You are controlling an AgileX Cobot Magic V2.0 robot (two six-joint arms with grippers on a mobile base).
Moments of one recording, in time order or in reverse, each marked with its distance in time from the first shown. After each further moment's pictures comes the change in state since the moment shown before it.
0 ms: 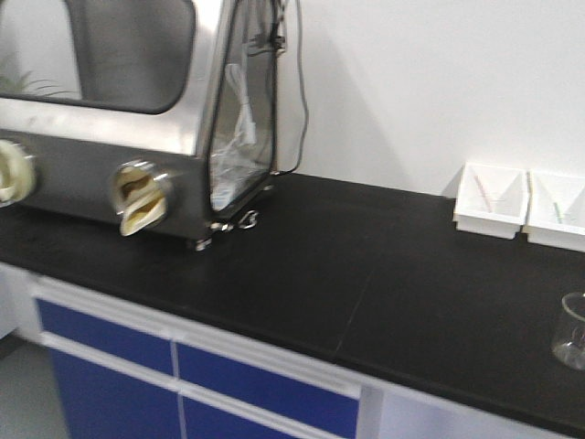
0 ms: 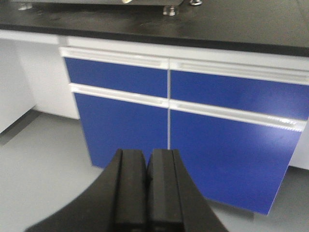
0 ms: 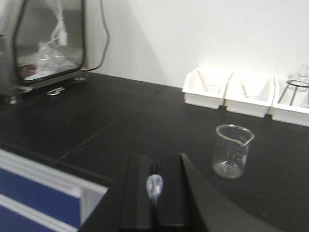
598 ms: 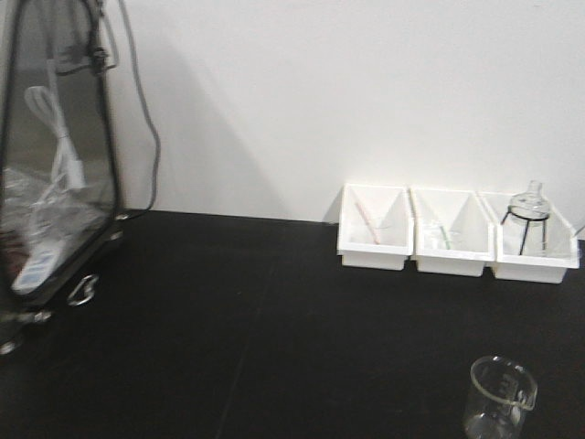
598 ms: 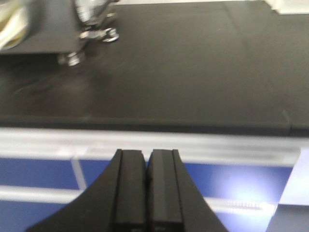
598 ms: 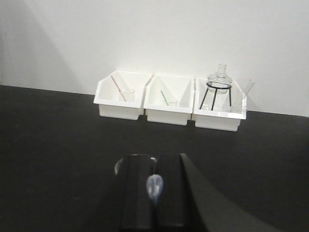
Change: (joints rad) left arm 0.000 0.000 0.000 0.000 0.000 0.000; right arm 0.000 0.000 0.000 0.000 0.000 0.000
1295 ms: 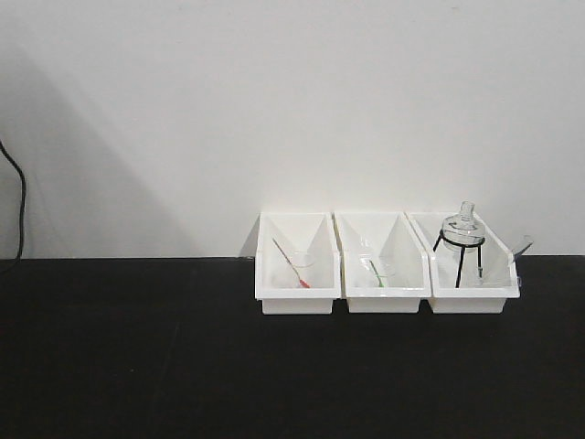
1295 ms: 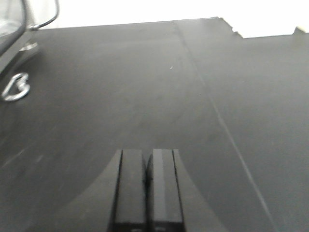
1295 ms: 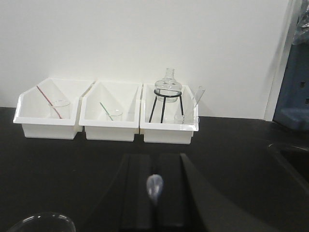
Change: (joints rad) left arm 0.000 0.000 0.000 0.000 0.000 0.000; right arm 0.000 0.000 0.000 0.000 0.000 0.000
